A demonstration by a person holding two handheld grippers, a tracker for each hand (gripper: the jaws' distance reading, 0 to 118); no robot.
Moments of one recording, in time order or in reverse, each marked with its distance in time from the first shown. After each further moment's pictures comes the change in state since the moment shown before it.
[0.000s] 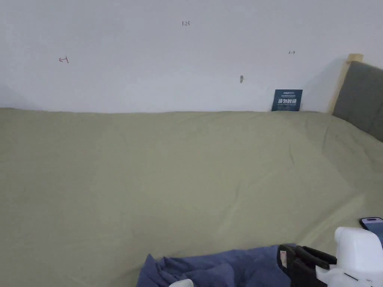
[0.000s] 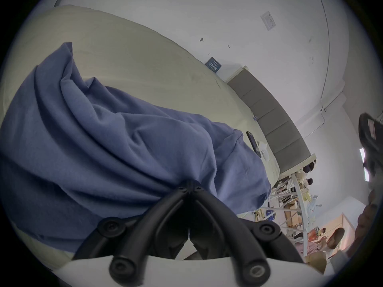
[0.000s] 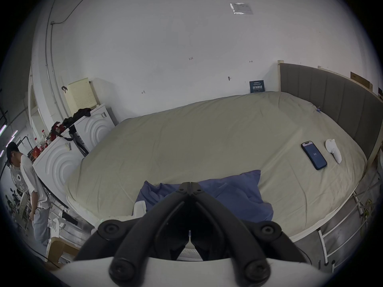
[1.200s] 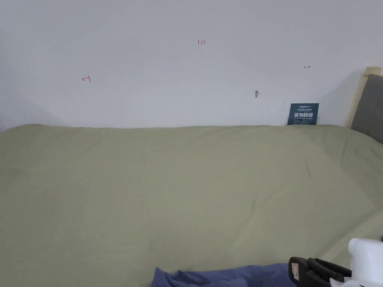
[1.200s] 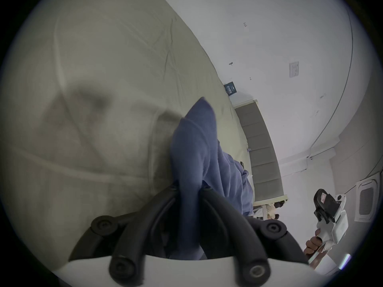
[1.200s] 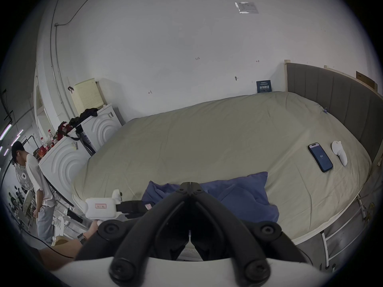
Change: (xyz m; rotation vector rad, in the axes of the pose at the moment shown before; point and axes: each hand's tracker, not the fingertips) left arm -0.123 0.042 0.083 0.036 -0.095 0.340; right arm -0.002 0.006 0.004 -0.003 0.053 0.004
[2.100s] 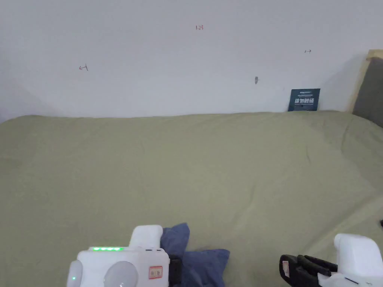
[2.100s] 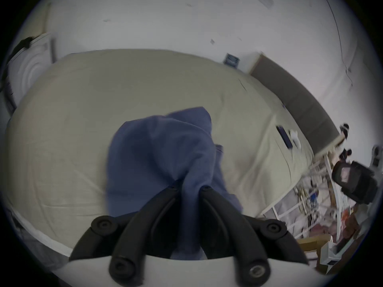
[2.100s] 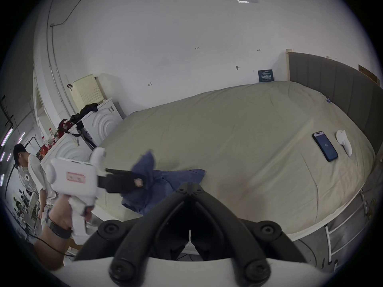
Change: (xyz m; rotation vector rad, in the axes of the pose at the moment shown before) left arm 0.162 0.000 -0.013 -0.110 0.424 -0.605; right arm 0.008 -0.015 -0.007 -0.063 0.017 -0.028
